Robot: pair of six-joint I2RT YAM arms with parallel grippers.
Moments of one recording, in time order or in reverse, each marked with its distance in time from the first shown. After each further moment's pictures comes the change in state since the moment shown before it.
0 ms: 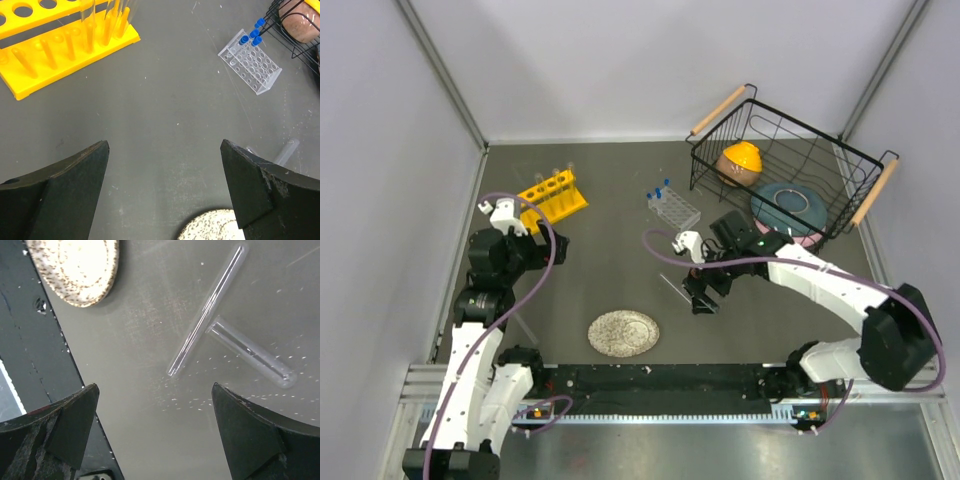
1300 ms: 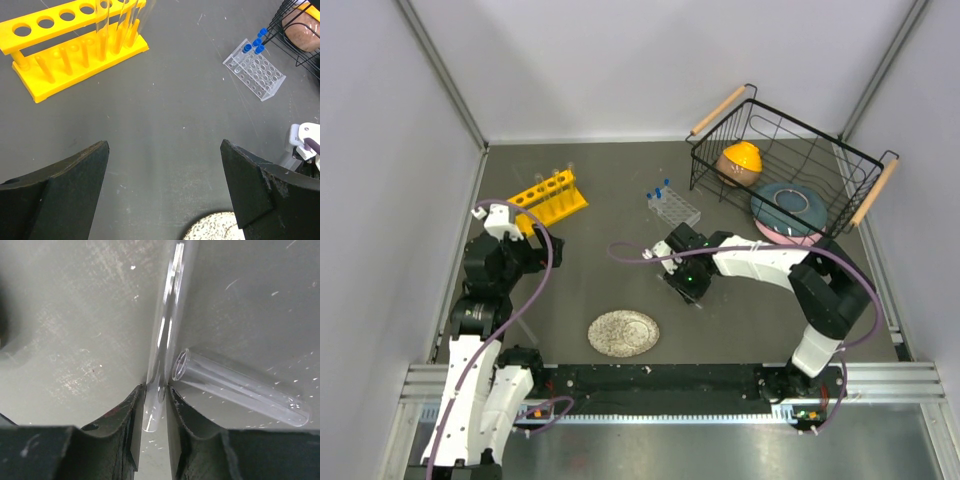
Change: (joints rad) left arm 0.000 -0.077 0.000 -0.036 -0.046 0.018; right arm 0.166 0.413 0.121 0.085 0.370 0.235
